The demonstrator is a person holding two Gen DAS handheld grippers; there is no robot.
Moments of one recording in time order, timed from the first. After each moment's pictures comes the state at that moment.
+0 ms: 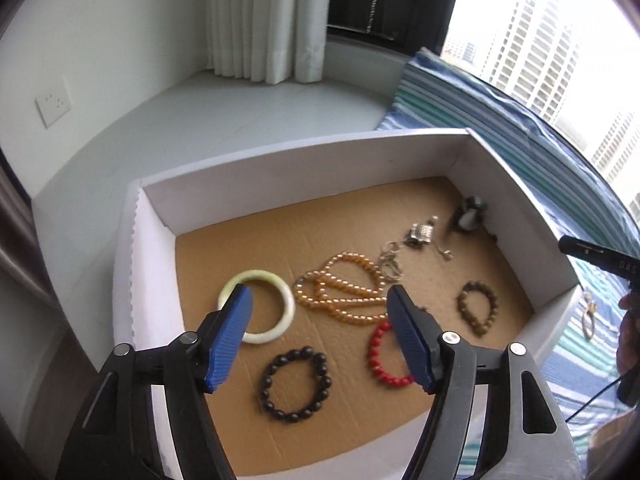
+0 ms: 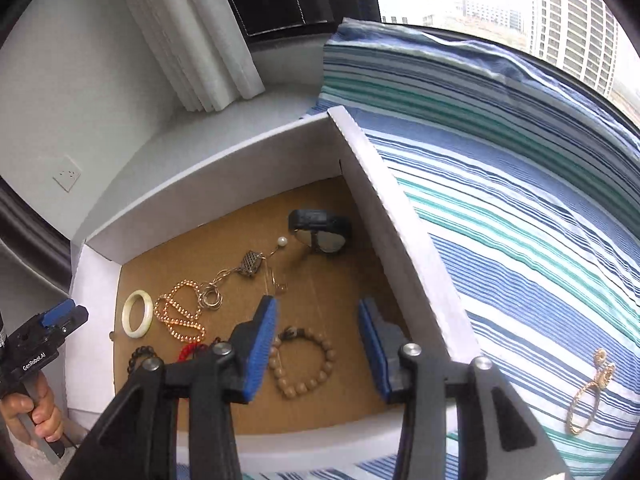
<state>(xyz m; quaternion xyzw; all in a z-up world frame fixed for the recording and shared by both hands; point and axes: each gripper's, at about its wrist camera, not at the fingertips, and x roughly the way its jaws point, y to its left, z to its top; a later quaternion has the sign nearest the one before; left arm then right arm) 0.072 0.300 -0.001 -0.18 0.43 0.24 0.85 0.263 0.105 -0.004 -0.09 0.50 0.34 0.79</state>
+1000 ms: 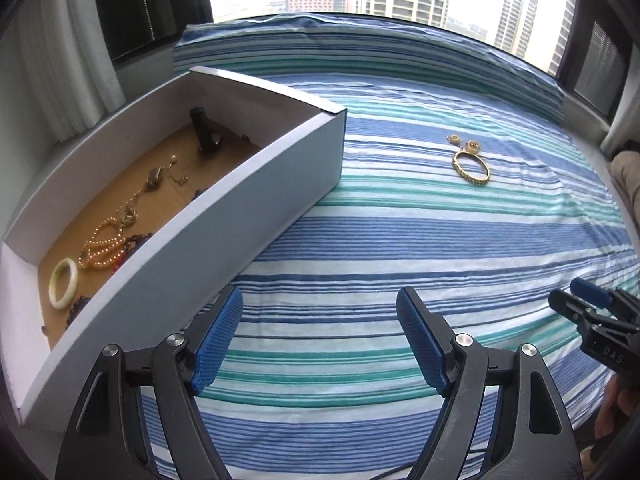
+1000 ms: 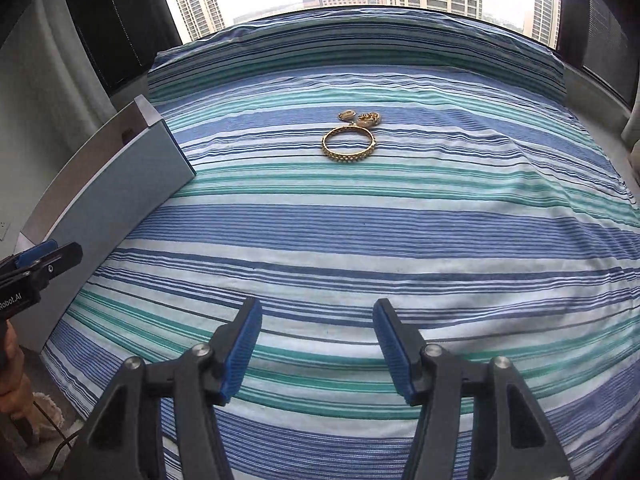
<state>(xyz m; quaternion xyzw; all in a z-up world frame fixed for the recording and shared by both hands) 0.102 0.019 -0.035 -0.03 0.48 0.05 0.88 0.093 -0.208 -0.053 0.00 0.49 0.10 0.86</state>
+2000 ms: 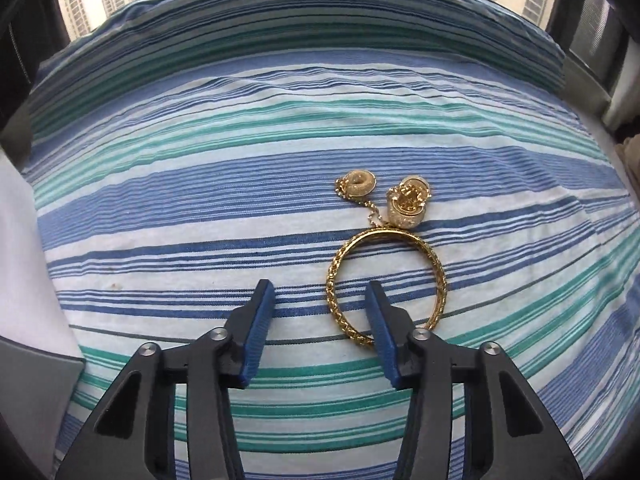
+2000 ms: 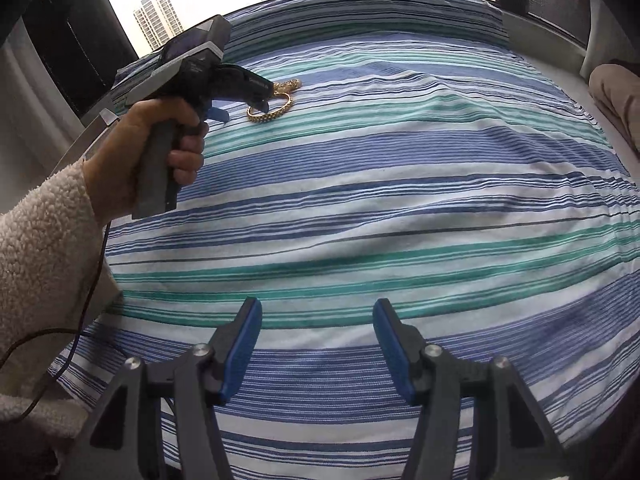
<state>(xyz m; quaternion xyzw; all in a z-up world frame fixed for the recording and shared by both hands) 0.345 -0.148 -0.128 0.00 0.51 -0.02 0.86 0.034 -0.284 -0.070 0.05 0.51 0.05 0.86</state>
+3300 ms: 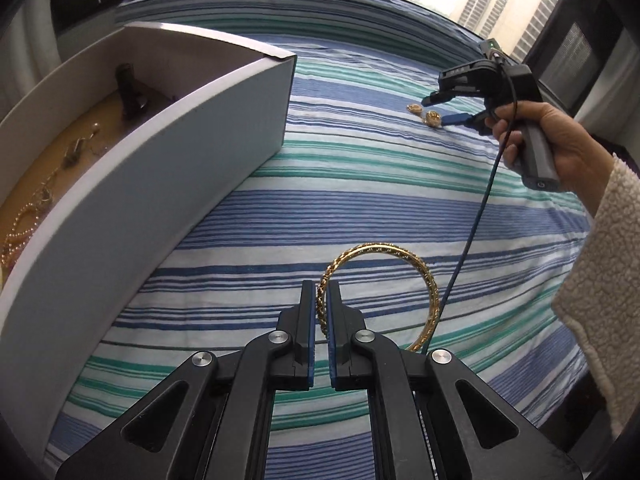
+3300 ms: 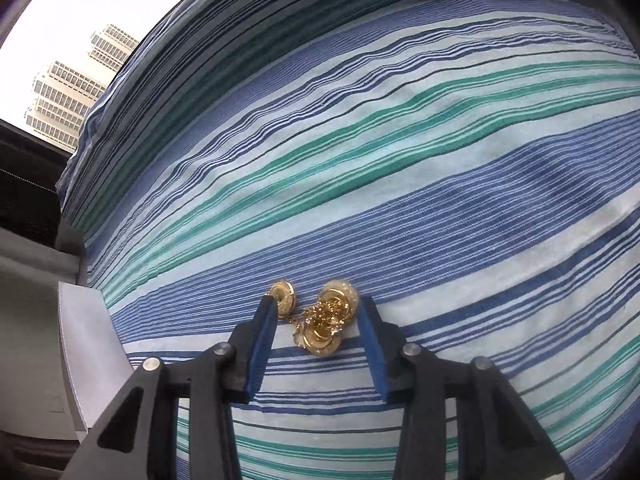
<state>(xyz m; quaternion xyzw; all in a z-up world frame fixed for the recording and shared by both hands) 0.129 0.020 -0.077 -0.09 0.52 -0.05 0.85 0.398 -0.236 -0.117 0.20 0.58 0.05 0.79</state>
